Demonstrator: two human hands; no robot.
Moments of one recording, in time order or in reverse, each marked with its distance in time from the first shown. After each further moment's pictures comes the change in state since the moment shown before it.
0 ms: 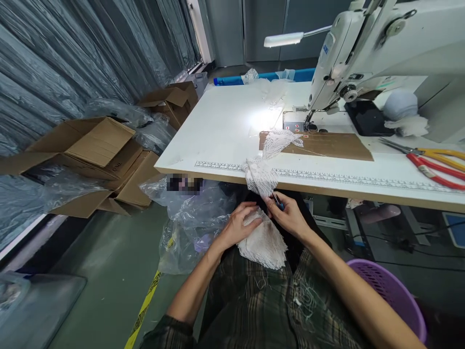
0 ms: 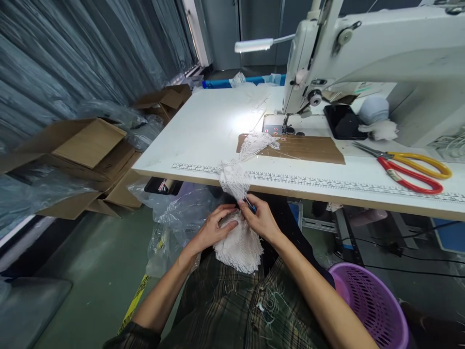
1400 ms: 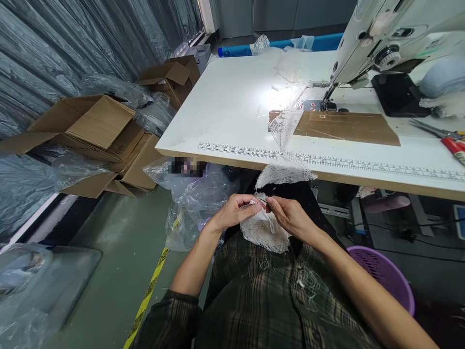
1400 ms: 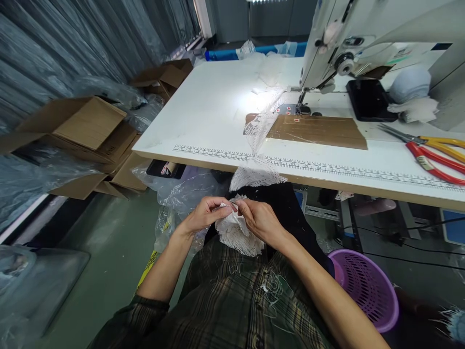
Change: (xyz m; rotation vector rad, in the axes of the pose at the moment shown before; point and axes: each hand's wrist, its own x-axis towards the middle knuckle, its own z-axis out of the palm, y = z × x) left_hand -0.003 0.040 -0.027 -0.380 -0.178 -0.203; right_hand -0.023 -0.016 0.004 -0.279 -0.272 0.063
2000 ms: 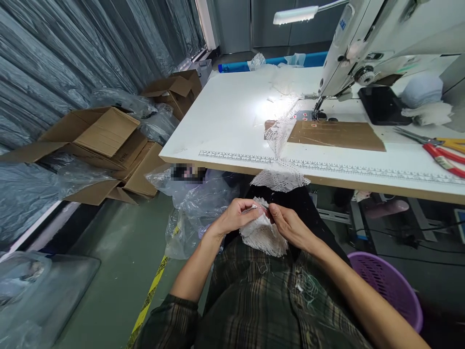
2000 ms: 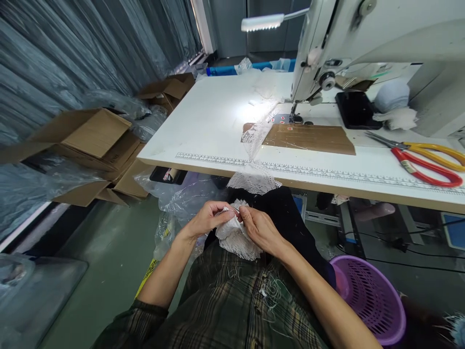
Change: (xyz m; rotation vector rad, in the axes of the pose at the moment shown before) left_hand 0.000 0.009 0.009 0.036 -0.010 -0.042; right_hand -0.015 0.004 0.004 0.120 -0.017 0.025
